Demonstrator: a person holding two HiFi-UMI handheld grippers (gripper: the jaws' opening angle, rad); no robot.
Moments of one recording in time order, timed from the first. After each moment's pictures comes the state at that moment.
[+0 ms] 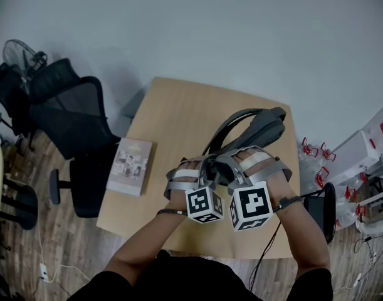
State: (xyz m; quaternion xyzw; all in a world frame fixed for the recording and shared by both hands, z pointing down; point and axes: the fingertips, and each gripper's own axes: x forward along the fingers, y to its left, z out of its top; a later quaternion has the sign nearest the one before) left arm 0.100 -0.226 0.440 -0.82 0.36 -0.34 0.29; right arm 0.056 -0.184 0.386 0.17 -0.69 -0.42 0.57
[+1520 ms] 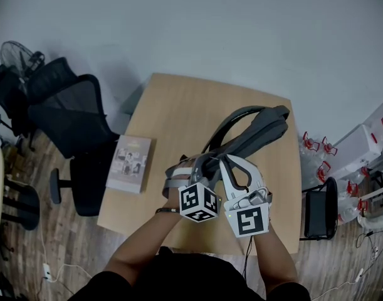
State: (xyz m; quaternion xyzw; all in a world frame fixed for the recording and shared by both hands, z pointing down) left arm 0.096 -0.221 0.439 -0.86 0.35 -0.28 0.22; right arm 0.071 -0.177 0.342 0.47 -0.83 -0.24 0.17
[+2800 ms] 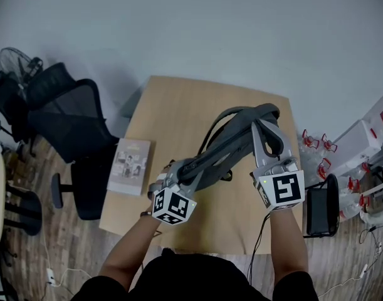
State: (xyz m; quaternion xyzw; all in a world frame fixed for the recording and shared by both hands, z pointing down) left arm 0.042 -0.210 0.447 -0.90 0.34 -0.20 0.19; right arm 0.144 -0.221 0.257 0.54 -0.81 -0.21 0.05
